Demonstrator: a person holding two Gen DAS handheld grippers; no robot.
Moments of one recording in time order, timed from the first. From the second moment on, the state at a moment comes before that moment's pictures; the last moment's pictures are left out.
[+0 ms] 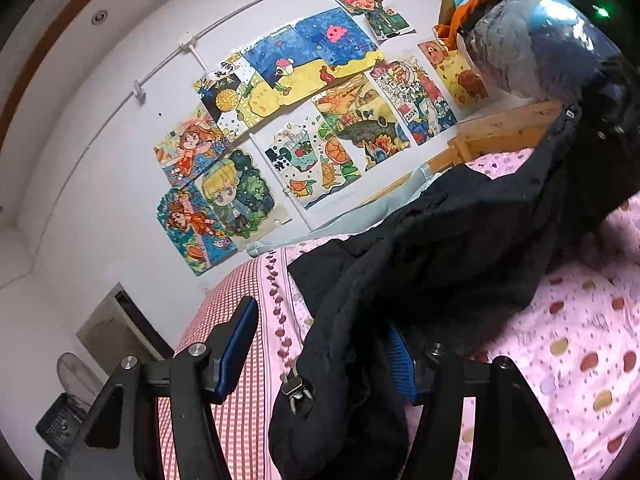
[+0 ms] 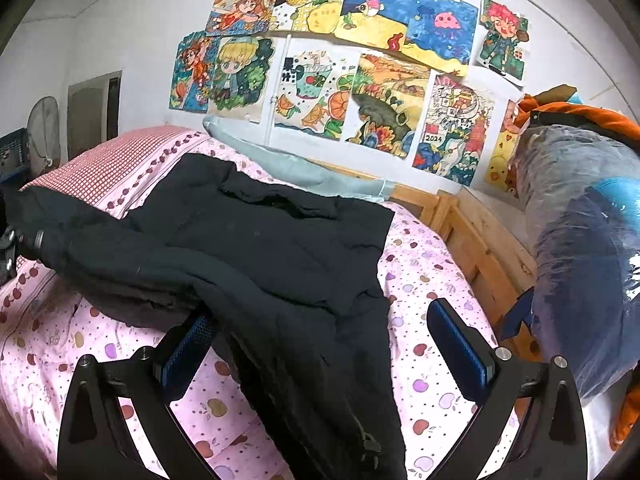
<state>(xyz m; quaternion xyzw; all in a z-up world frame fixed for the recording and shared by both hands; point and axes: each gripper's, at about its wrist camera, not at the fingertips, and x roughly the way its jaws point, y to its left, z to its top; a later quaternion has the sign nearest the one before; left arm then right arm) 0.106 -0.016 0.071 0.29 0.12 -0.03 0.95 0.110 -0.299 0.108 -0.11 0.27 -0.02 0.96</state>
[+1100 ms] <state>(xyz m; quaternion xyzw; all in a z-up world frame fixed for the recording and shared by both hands) 0.087 -0.015 0.053 0.32 0.13 -0.06 0.94 0.044 -0.275 0.021 -0.13 0.33 0.03 0.93</state>
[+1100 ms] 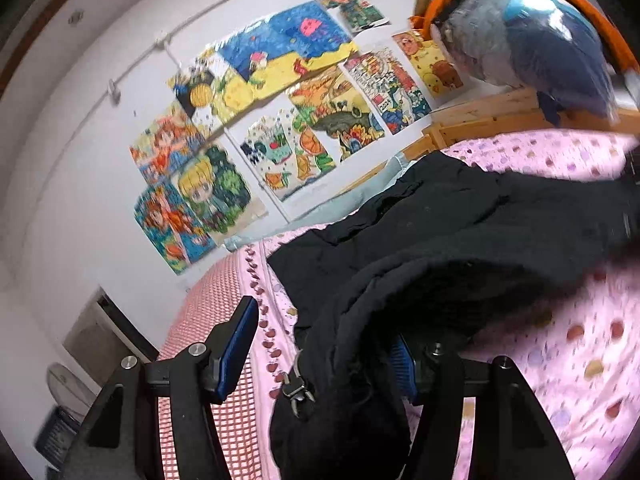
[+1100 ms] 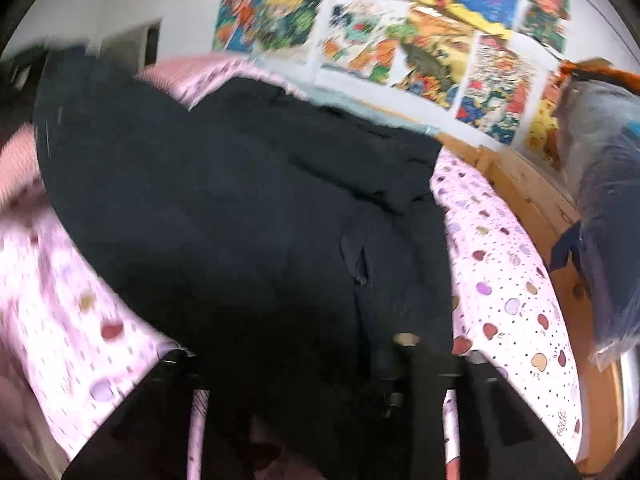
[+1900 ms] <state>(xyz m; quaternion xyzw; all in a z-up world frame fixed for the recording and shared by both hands) 0.020 0.002 0.030 0.33 0.10 -0.09 0.94 0.030 -0.273 0.062 -0.07 0.24 0.00 0.97</state>
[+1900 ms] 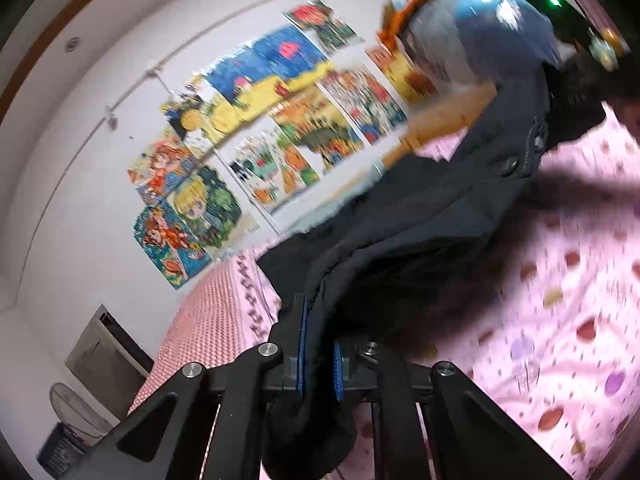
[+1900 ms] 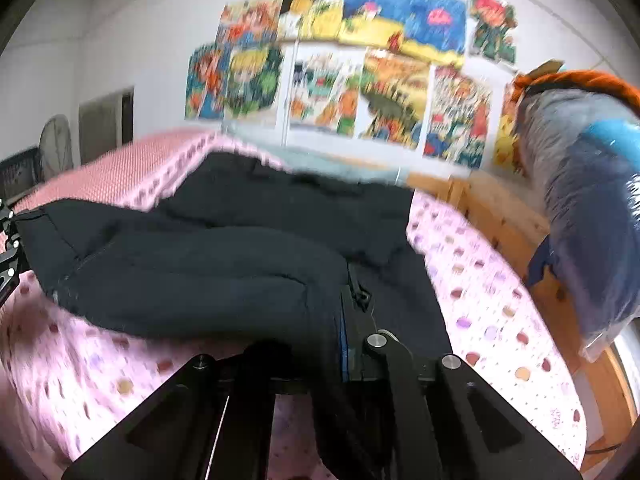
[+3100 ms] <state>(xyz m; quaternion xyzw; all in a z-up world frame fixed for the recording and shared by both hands) 0.377 -0.026 0.107 0.20 0.22 -0.03 0.95 0.332 -0.270 0.119 -0.10 0.20 0.01 0.98</state>
